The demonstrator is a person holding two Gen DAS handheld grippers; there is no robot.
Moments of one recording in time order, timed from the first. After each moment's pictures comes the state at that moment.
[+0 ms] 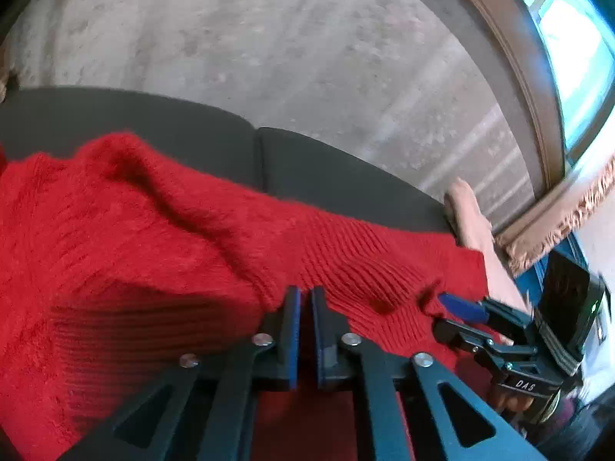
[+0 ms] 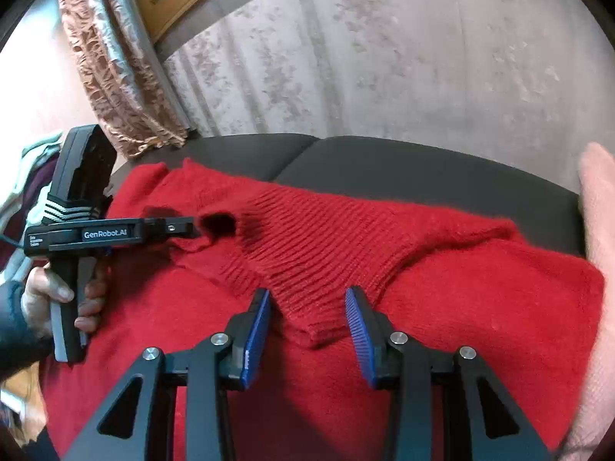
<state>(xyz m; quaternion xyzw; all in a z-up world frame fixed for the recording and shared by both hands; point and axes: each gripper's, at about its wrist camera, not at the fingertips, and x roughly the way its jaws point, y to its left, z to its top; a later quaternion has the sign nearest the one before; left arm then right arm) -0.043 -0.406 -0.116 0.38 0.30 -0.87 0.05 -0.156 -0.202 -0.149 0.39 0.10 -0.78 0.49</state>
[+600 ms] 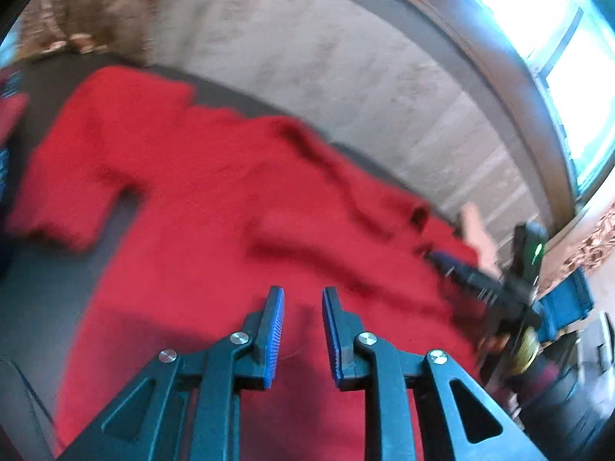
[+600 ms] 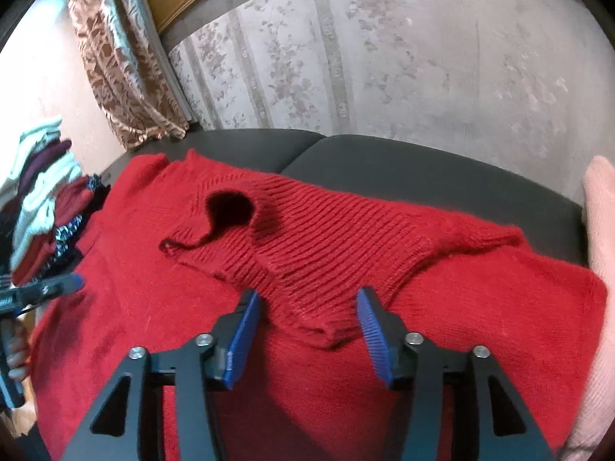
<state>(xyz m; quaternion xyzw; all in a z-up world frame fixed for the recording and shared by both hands) 0.153 -0.388 -0.101 0.33 0.34 -0.86 0.17 -0.143 -0.209 -0.147 0.37 0.14 -0.78 0.48</state>
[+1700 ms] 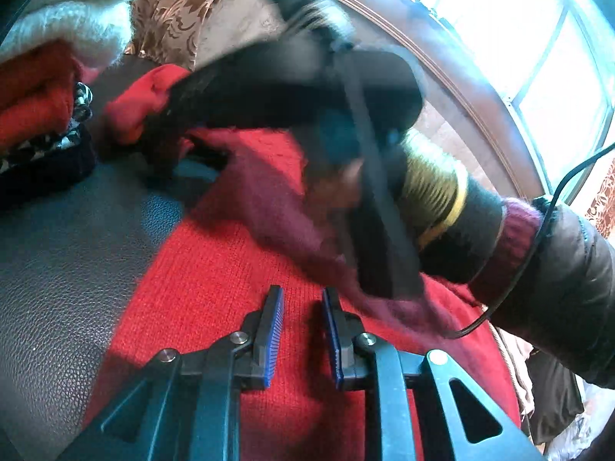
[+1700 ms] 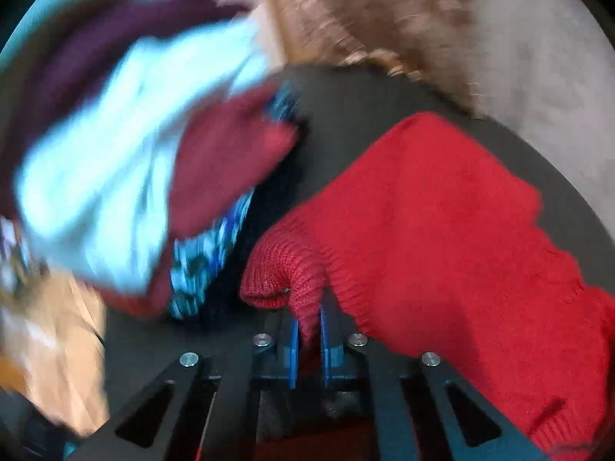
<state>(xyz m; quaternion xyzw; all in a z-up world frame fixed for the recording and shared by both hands) 0.223 -0.374 -0.143 0.24 0.34 -0.89 0.16 0.044 -0.522 -0.118 0.38 0.22 -0.58 0.69</state>
